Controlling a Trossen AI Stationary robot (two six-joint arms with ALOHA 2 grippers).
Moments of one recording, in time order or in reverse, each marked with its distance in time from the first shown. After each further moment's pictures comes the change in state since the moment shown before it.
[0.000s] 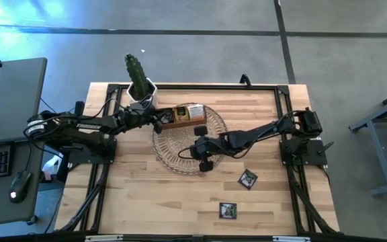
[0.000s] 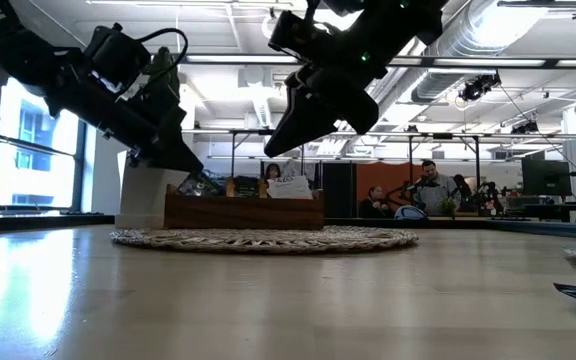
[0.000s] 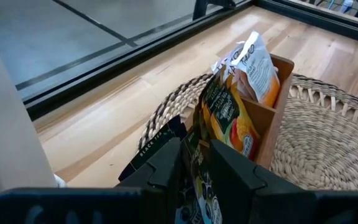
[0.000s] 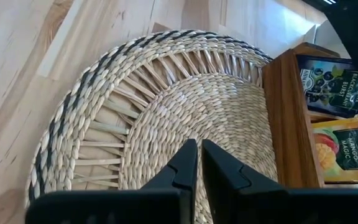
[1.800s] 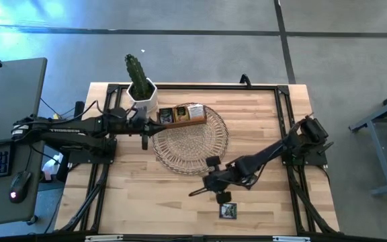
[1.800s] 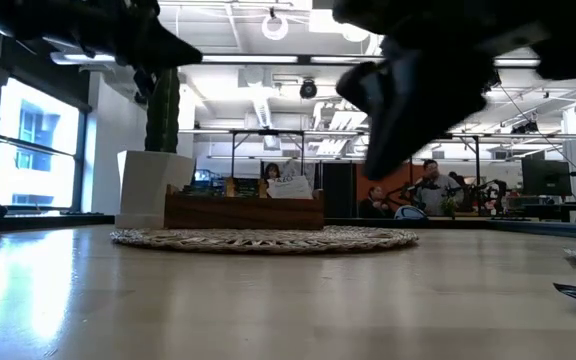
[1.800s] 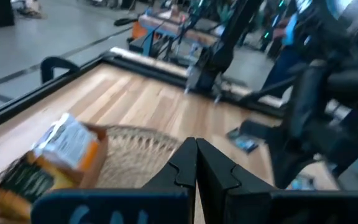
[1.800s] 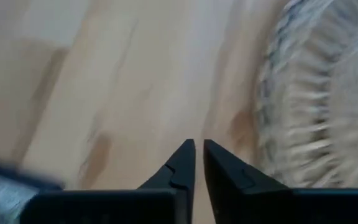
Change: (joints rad) left arm -0.302 -0.394 0.152 -0.300 0.202 -0.065; right arm 0.306 -0.002 0.000 -0.262 -0.091 0.367
